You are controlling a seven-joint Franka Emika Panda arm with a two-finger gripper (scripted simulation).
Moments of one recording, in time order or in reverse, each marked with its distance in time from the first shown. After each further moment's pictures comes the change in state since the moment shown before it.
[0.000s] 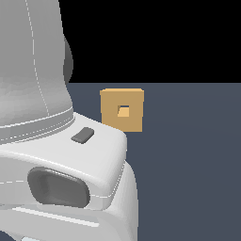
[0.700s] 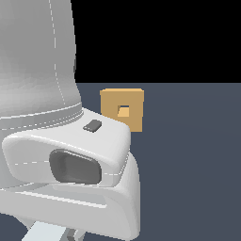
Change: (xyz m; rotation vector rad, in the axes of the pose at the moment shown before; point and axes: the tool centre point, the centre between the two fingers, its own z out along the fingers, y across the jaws) arm 0.012 0.002 -0.003 0.002 0.000 -0.004
